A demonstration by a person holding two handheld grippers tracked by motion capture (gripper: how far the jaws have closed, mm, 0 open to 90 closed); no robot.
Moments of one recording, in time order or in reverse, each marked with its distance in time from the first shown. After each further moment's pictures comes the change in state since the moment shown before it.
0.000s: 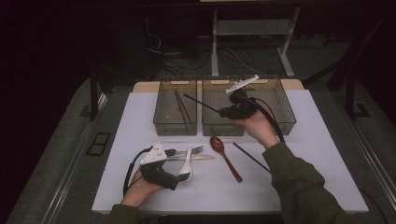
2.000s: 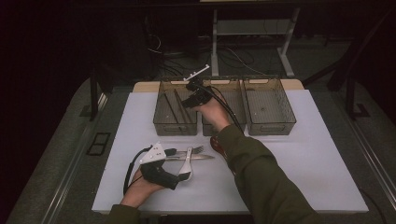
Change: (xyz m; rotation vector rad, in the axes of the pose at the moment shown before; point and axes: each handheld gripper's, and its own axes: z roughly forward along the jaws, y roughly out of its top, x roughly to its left) left arm 0.000 0.002 0.000 -0.022 -0.016 -0.002; right arm 0.027 0.079 0.103 0.007 -0.043 0.010
